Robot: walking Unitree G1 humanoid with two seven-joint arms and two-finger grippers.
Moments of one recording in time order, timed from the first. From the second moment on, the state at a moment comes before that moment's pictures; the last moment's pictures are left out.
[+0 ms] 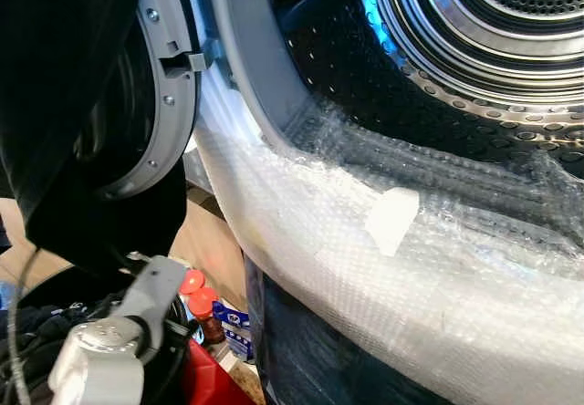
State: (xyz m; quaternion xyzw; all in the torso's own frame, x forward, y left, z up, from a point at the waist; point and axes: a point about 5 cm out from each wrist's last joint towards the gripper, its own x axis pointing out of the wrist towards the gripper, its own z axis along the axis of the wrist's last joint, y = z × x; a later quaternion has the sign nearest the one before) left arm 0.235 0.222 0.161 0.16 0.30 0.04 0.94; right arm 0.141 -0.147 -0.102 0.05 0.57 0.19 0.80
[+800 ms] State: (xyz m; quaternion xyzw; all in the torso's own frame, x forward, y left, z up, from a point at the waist) left arm 0.221 0.268 0.167 0.09 0.27 0.18 0.94; right arm 0.143 -0.147 -0.101 0.03 0.57 0.20 0.80
